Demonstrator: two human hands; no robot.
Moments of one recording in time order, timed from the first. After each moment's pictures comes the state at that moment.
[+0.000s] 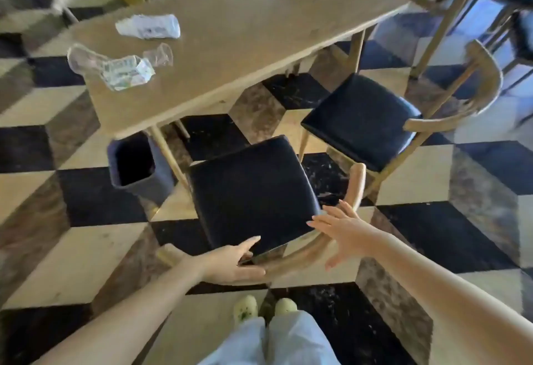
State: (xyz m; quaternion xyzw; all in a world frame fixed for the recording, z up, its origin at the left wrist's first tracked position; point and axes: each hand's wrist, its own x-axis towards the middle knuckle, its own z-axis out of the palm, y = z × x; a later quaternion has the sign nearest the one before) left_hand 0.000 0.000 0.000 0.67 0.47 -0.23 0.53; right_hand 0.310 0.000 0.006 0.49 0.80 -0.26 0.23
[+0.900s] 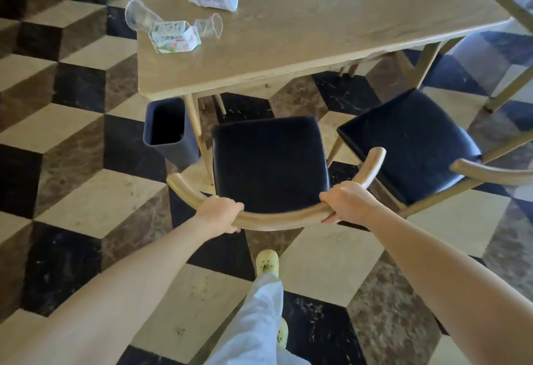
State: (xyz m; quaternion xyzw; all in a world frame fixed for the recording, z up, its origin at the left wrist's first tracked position) left_hand 0.024 0.048 -0.016 0.78 0.58 -0.18 0.16; right_hand 0.323 0.124 0.004 0.35 0.91 -0.07 0.23
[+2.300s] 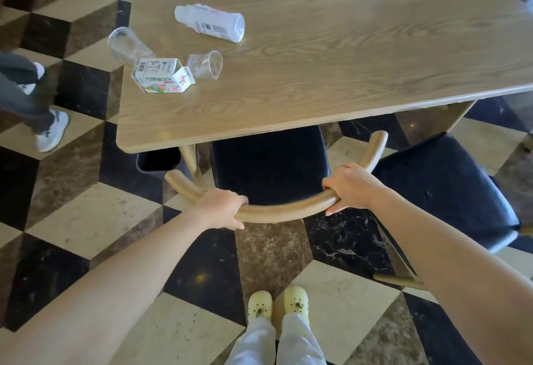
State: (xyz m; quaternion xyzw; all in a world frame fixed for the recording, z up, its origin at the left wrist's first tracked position) left_hand 0.001 0.264 -0.024 0.76 0.59 -0.18 0.21; right_hand 0.300 0.385 -0.013 0.27 0.94 -0.03 0.22
